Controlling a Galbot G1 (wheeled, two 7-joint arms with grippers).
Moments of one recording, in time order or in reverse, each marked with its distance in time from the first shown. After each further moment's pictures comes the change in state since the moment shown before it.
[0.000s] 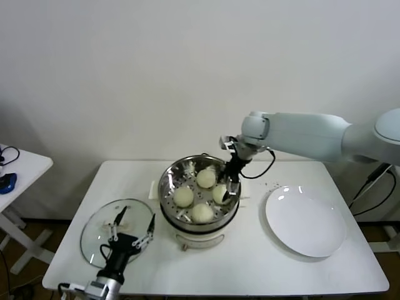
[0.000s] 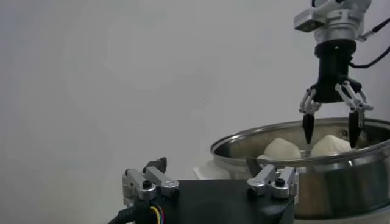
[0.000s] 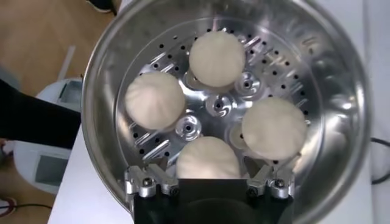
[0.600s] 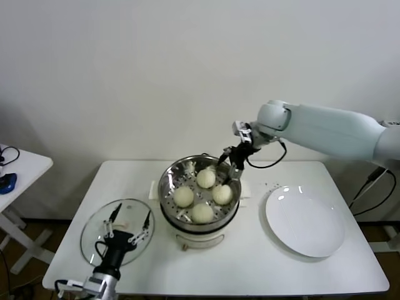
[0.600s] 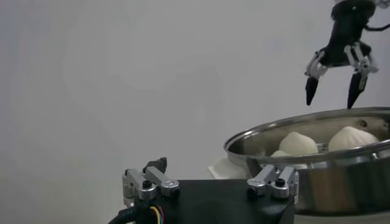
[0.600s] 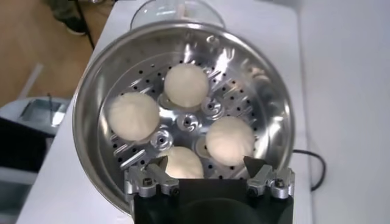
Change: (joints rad) left arm -0.020 0.009 -0.018 0.006 0.042 0.015 -0.030; right arm -0.060 -0.210 0.262 0.108 -0.141 0.031 0.054
